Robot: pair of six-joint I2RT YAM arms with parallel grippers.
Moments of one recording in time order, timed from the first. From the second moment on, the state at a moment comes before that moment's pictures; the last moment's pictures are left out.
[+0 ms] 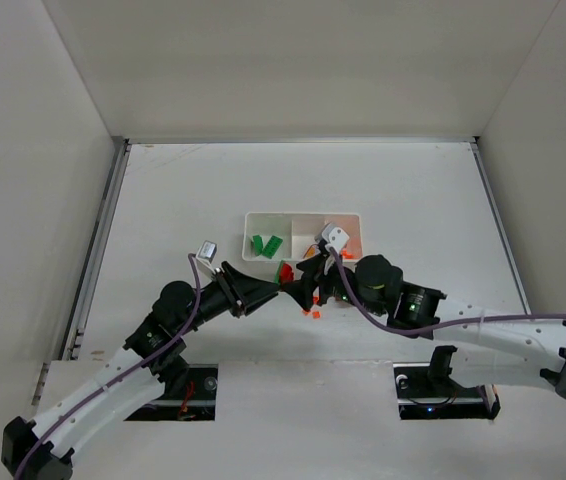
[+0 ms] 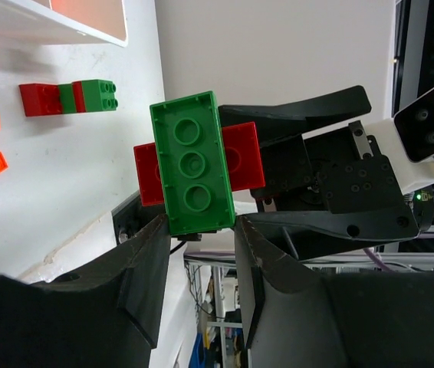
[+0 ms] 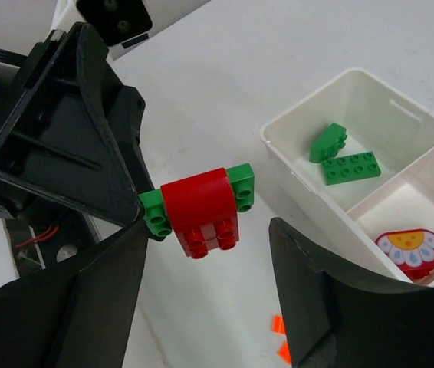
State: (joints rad) left arm -0.71 0.44 0.24 0.12 0.28 -1.42; right arm 1.12 1.04 0.70 0.17 0.10 0.22
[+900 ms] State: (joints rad) left arm -0.67 0.42 0.24 0.13 0.31 -1.44; right arm 1.11 0.98 0.65 0.25 0.10 0.28
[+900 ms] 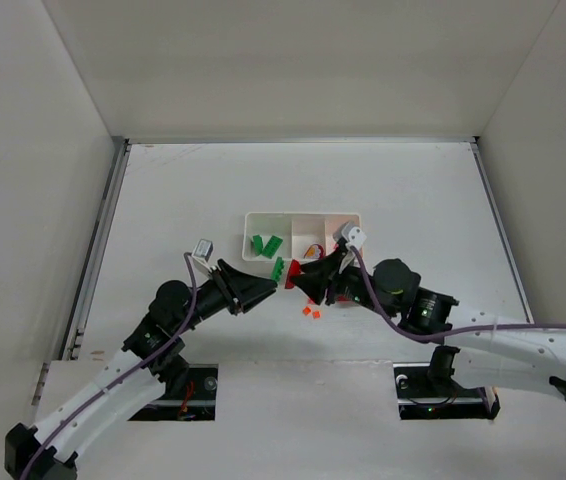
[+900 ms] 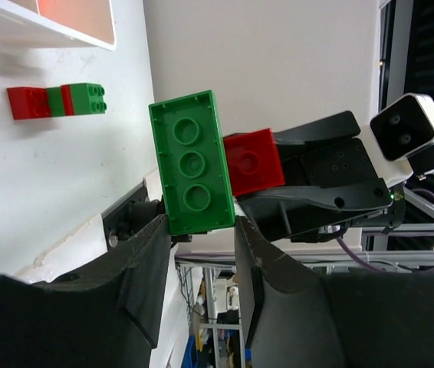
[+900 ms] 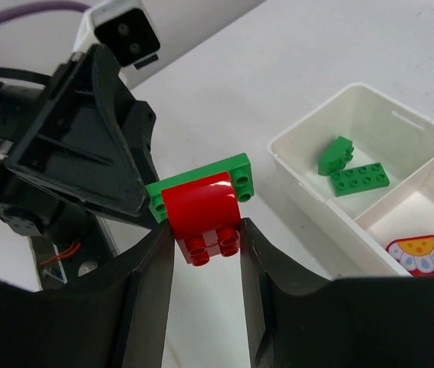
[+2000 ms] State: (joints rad) left arm -0.49 1.13 0.53 0.14 0.05 -0.99; right arm 0.92 1.16 0.61 0.31 0.34 0.44
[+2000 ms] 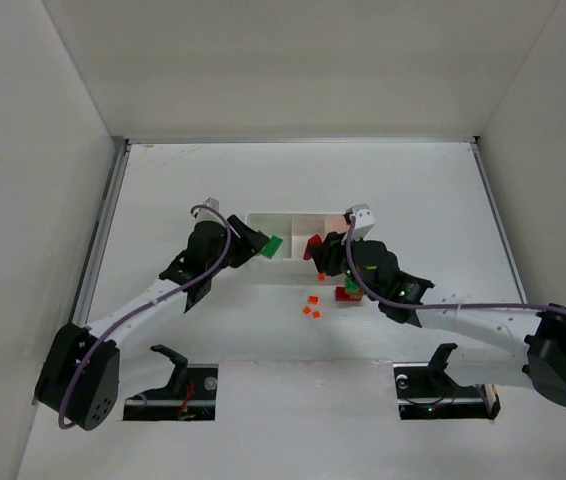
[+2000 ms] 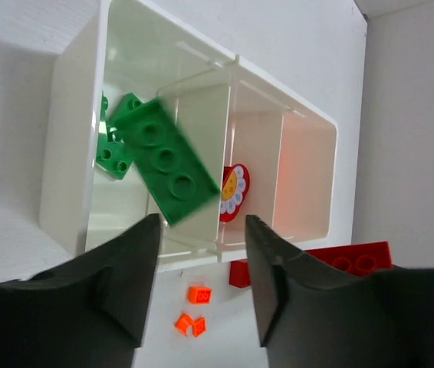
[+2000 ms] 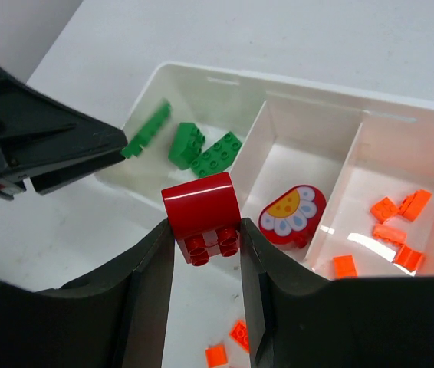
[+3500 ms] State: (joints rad) left arm -1.08 0.69 0.32 0.07 -0.33 -0.87; right arm 1.06 0.84 0.48 -0.22 0.77 0.79
